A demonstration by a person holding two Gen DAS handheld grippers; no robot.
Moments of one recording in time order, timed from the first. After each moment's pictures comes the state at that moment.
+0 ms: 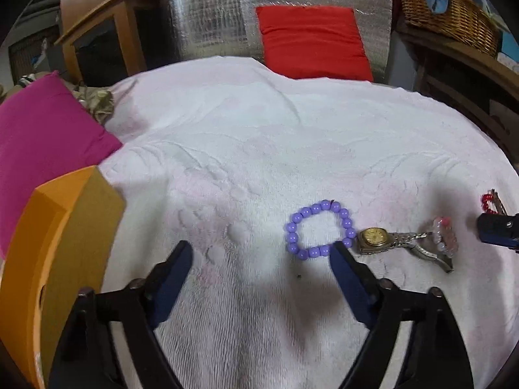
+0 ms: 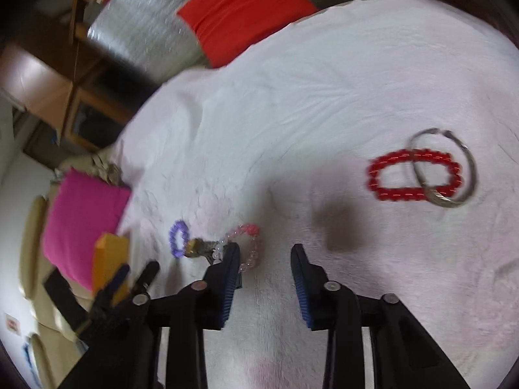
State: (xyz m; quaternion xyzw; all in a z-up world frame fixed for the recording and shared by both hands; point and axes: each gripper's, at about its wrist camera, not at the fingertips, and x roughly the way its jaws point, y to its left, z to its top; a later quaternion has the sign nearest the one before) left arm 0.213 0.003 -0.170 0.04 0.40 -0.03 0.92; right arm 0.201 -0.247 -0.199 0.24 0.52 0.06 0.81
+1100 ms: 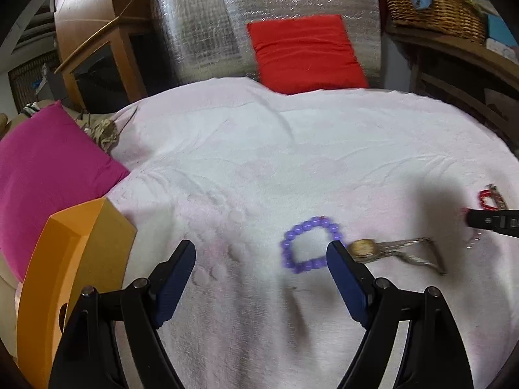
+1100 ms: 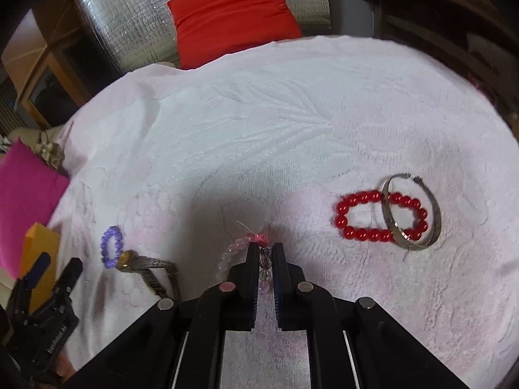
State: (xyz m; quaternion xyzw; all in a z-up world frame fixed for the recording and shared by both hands) left arm 0.197 -0.018 -0.146 0.08 0.36 -0.02 0.93; right arm 0.211 -0.245 -0.201 0.15 0.51 -0.02 0.85
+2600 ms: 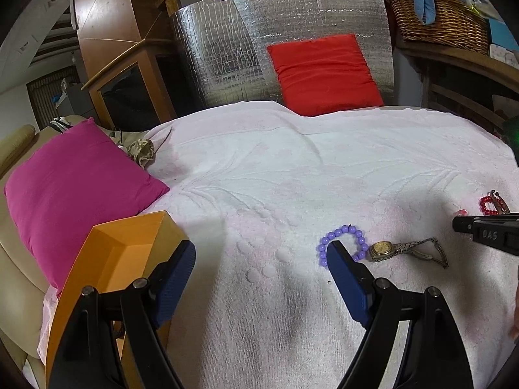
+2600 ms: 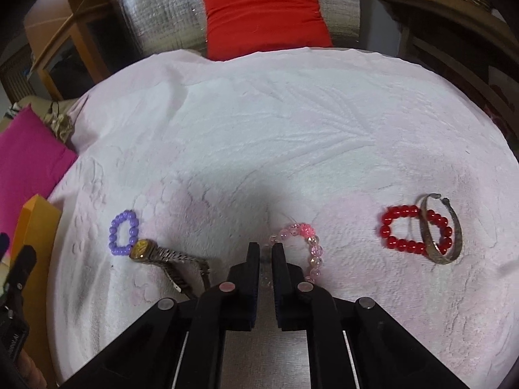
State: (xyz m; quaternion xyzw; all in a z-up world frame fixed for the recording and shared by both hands) left arm 0.166 0.007 -0.113 0.10 0.32 0.03 0.94; right arm 0.213 -0.209 -0.198 0.08 0.50 -0.01 0.86
